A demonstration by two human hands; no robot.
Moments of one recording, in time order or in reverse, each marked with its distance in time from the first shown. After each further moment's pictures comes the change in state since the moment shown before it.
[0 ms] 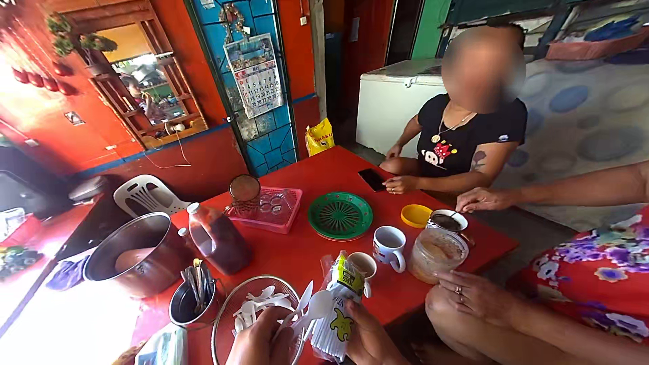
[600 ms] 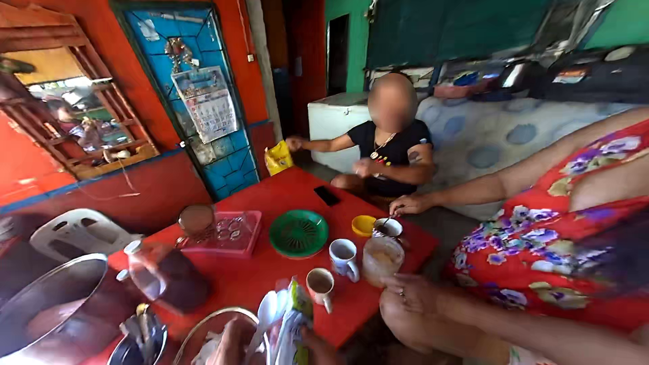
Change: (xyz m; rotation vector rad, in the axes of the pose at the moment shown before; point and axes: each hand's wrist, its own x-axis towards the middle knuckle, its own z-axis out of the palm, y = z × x) left_hand 0.036 0.009 0.022 0.029 0.018 0.033; right_hand -0.002 0.010 -0.004 -0.041 -0.085 0.031
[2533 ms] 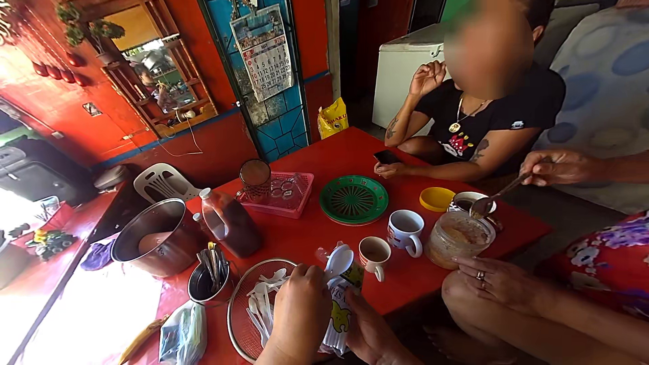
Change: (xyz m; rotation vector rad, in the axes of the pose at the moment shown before) left_hand 0.017 0.017 0.026 0.482 0.188 0.062; right_hand -0.001 0.012 0.012 0.073 0.125 0.042
